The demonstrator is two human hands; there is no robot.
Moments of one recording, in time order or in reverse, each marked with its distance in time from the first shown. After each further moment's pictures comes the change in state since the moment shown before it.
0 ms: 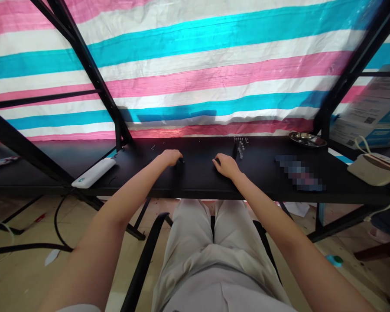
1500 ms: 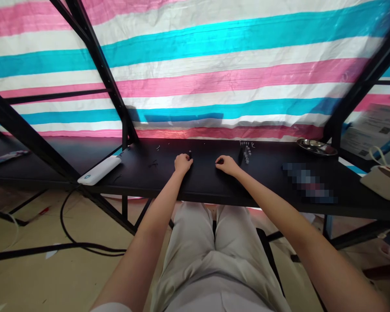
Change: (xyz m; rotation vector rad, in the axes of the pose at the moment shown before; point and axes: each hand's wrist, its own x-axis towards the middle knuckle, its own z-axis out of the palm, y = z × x) left_hand 0.024 0.023 0.067 -0.528 0.524 -0.429; right_hand 0.033 0.002 0.013 0.487 -0.143 0.256
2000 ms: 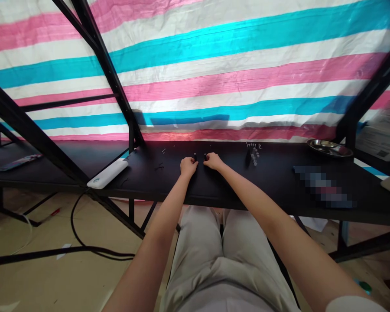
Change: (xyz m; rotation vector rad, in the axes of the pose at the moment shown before) left_hand 0.003 -0.010 0.005 -0.065 0.031 -0.027; right_hand 0.056 -0.055 0.056 -0.168 -0.124 0.074
